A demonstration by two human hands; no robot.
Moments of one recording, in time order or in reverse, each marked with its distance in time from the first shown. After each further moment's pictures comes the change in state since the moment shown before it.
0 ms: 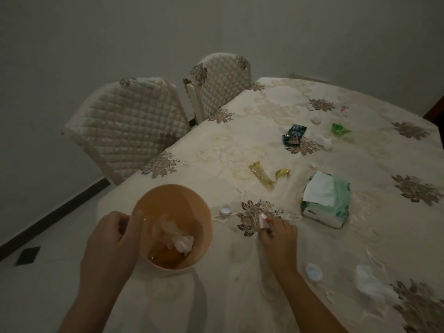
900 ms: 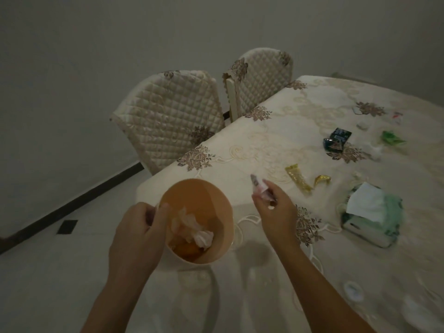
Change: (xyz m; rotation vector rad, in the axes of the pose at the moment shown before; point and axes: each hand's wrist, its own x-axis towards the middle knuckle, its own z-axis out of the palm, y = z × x) left_hand 0.008 -0.019 -0.017 -0.012 0.069 -0.046; right_hand 0.016 -0.113 0.019 0.437 -0.084 -0.116
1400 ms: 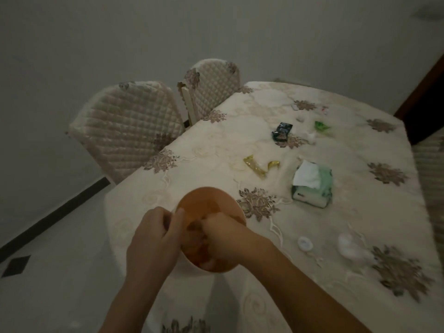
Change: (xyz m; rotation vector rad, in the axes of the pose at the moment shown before) left_hand -0.055 0.022 0.010 -0.040 -0.184 0.220; right_hand -0.075 -0.080 -0.022 -0.791 -1.011 -0.181
